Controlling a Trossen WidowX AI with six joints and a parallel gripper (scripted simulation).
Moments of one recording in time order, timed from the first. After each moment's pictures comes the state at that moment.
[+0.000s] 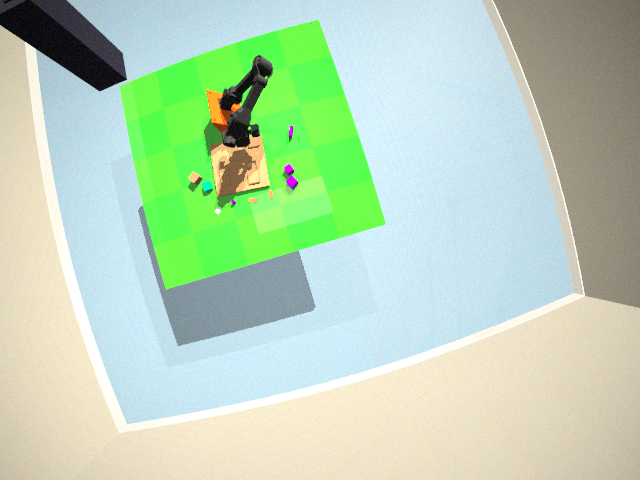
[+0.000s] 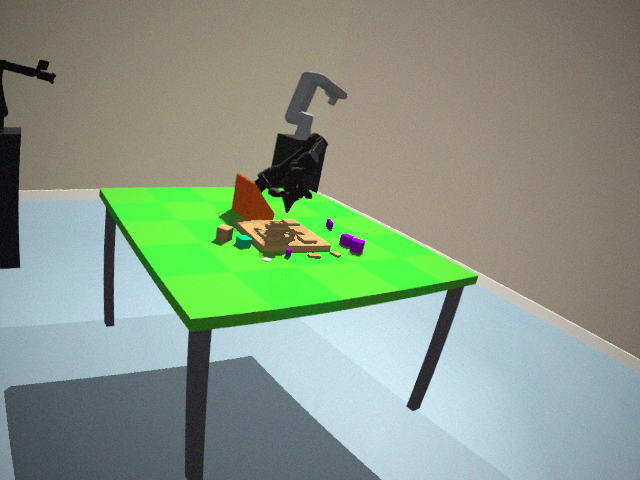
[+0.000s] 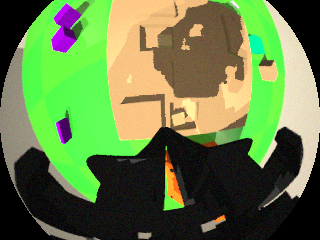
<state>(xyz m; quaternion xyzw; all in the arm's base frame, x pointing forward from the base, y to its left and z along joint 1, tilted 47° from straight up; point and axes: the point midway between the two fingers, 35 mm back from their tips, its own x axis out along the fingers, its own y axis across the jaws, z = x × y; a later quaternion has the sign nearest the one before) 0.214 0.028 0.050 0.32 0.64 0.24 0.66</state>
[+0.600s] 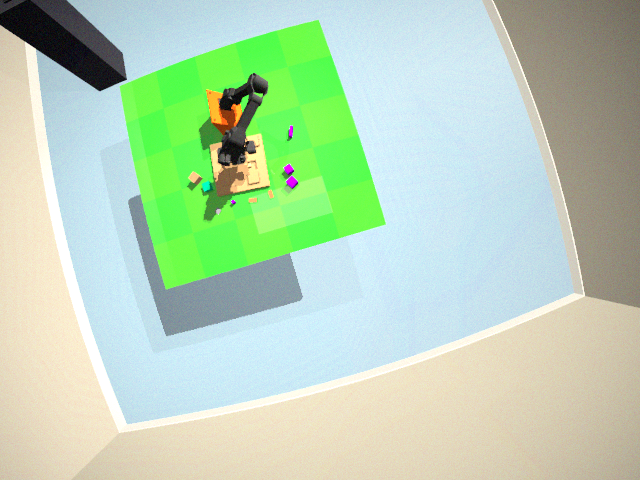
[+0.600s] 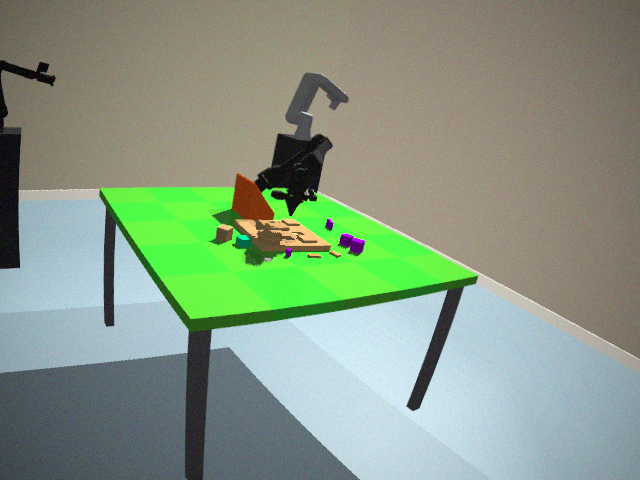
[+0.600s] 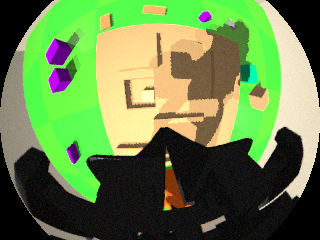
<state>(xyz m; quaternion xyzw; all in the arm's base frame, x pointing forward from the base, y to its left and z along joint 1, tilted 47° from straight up) 0.298 -0.014 0.036 0.32 0.63 0.24 0.66</state>
